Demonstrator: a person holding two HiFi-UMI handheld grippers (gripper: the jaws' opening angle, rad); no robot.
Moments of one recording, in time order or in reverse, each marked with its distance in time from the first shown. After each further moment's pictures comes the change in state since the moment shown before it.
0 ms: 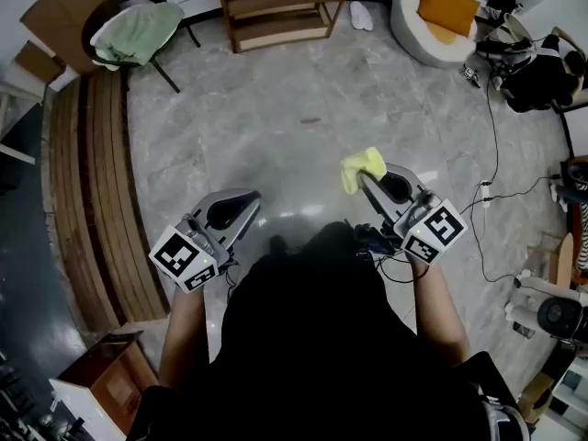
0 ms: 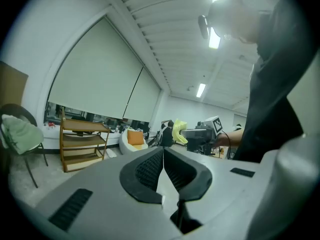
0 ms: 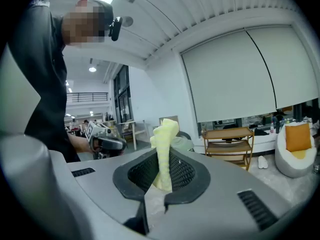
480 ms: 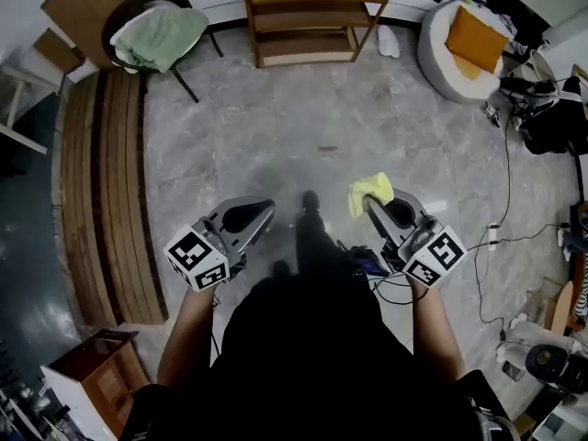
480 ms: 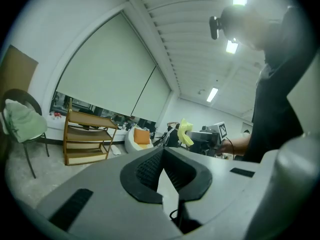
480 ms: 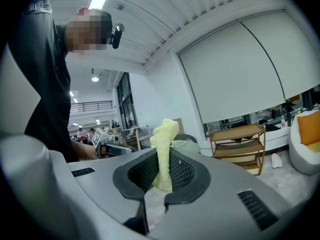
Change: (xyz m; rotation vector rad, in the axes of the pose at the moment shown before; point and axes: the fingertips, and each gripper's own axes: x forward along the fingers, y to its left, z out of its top) left arm 0.052 0.076 0.009 -0.112 -0.010 0.050; right arm 0.052 -0.061 0.010 0.069 -0.043 0.079
